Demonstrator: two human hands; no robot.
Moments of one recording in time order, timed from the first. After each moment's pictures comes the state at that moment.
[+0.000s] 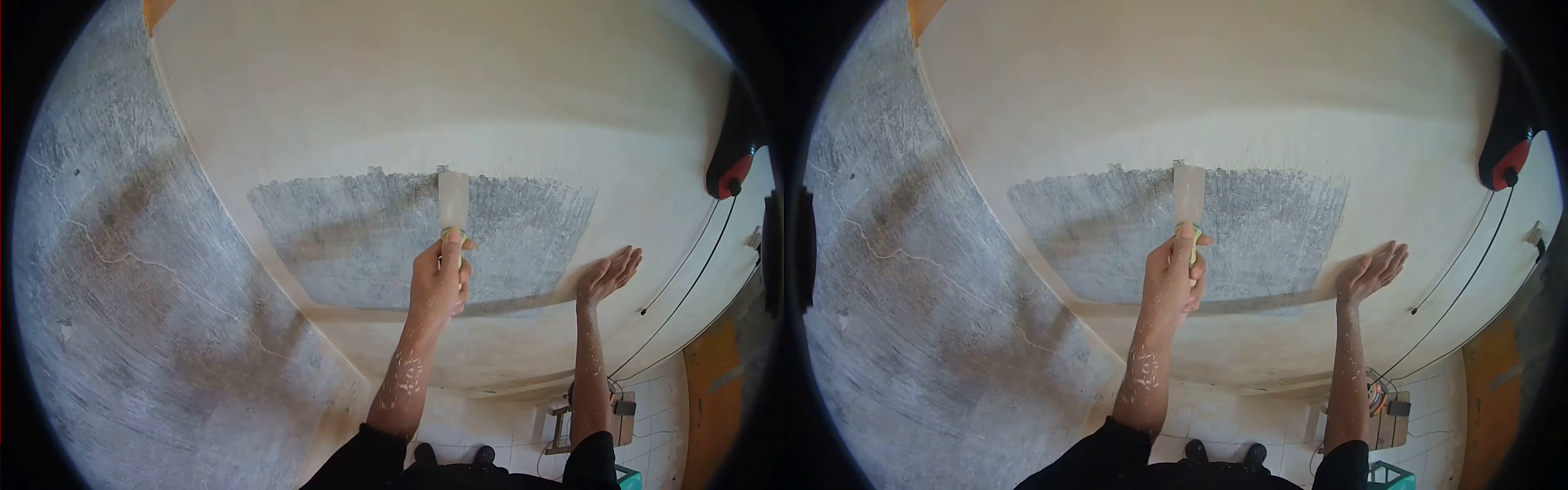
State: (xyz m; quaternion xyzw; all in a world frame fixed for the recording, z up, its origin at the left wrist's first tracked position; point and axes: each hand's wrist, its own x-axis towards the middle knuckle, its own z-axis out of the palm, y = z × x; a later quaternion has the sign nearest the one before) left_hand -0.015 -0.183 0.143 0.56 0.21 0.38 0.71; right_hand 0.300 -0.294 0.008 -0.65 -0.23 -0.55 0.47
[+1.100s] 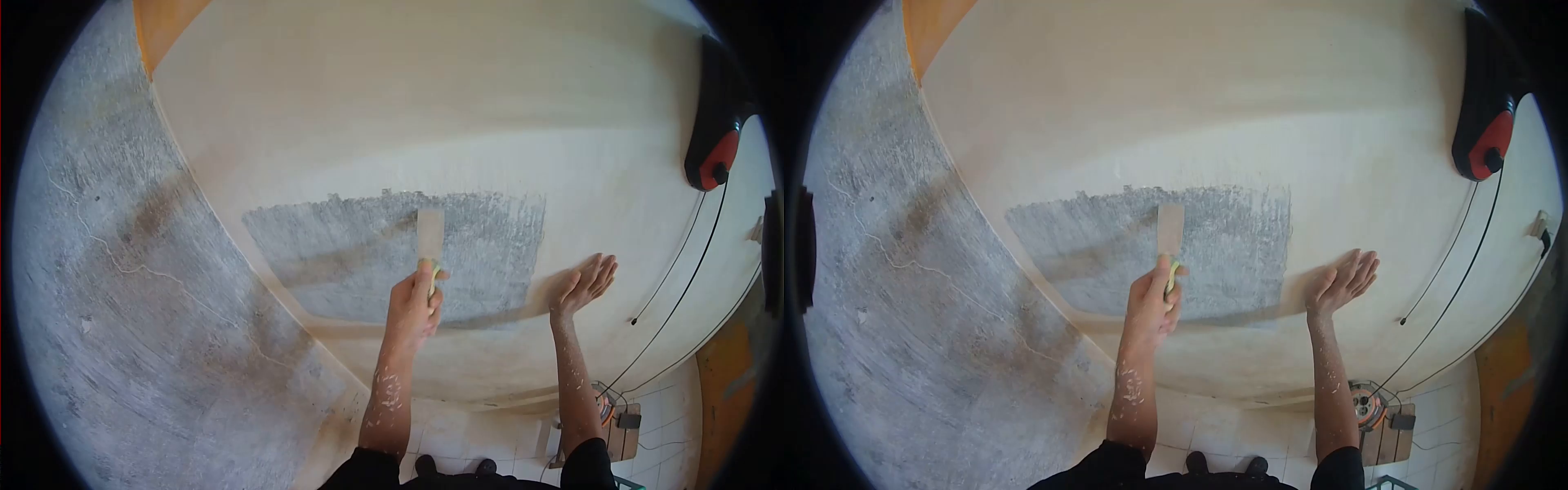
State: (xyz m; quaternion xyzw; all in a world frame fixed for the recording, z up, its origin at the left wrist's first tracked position) left_hand 0.018 -0.221 0.126 0.55 0.26 0.37 0.70; right_hand 0.309 -0.305 0.003 -0.66 -0.25 -0.54 0.47
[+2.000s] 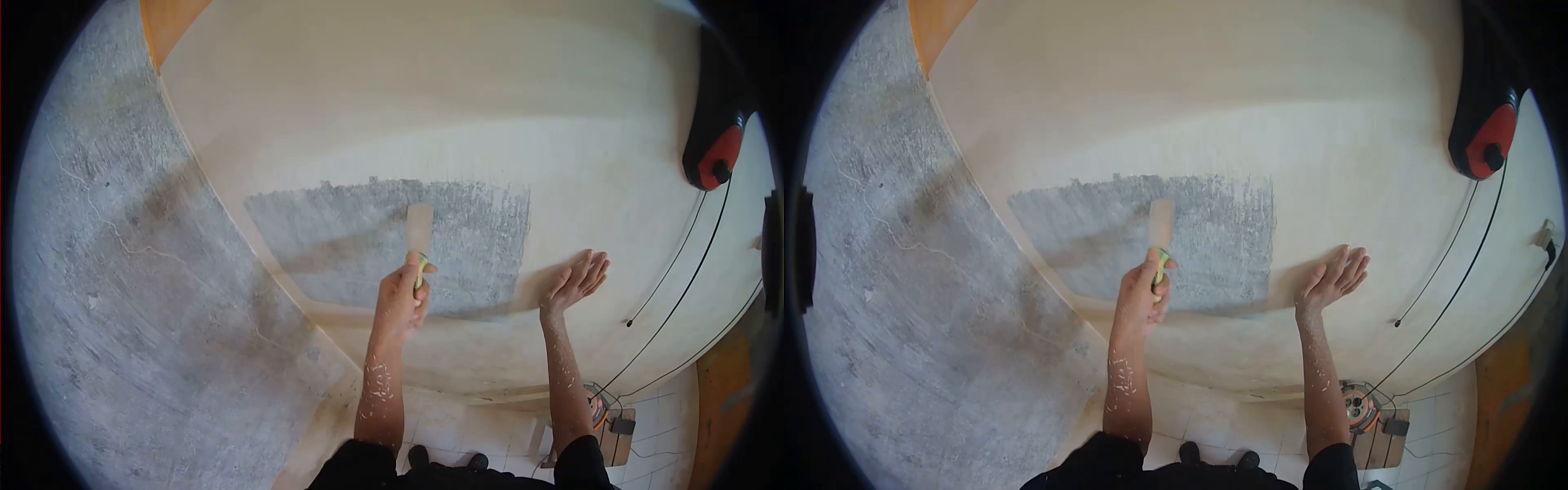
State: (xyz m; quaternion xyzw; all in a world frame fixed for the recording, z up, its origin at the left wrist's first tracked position) left_hand 0.030 -0.229 0.123 0.55 0.27 0.39 0.68; right_hand 0.310 -0.311 -0.002 -0.65 -0.26 -0.51 0.49
